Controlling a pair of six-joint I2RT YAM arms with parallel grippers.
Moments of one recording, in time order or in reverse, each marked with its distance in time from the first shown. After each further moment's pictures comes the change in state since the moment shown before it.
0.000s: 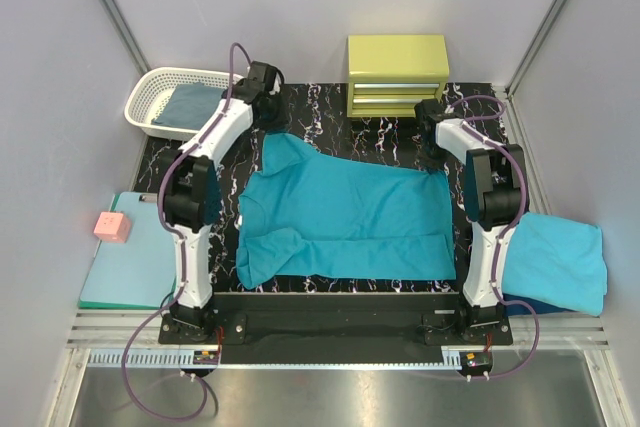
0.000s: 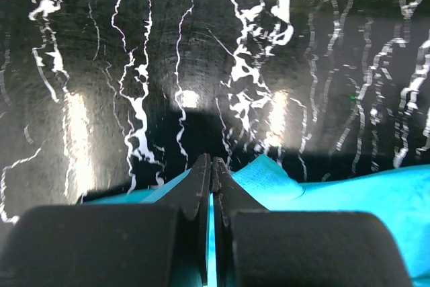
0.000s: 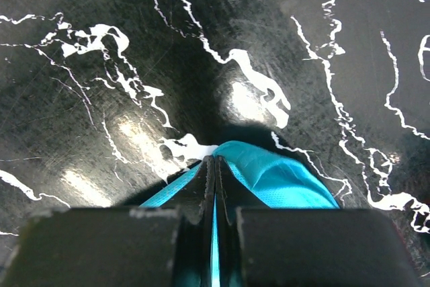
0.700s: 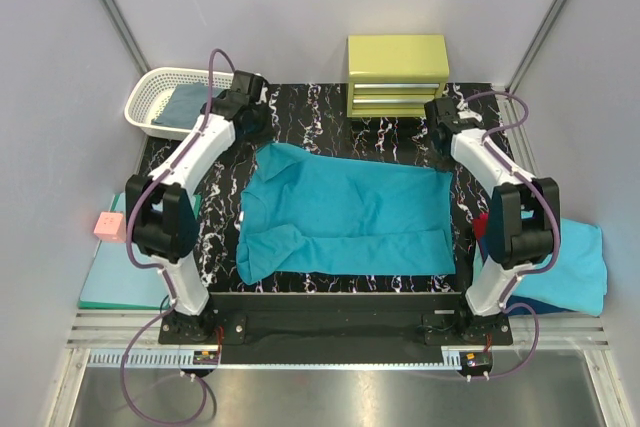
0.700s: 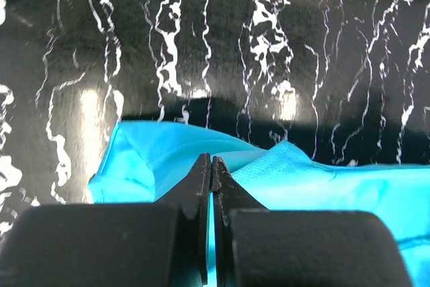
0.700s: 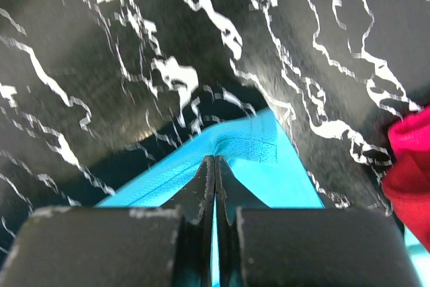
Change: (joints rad) left arm -0.007 -0.305 -0.280 -0.002 -0.056 0.002; right arm 0.025 -0.338 -0.176 -0.021 0.009 0.008
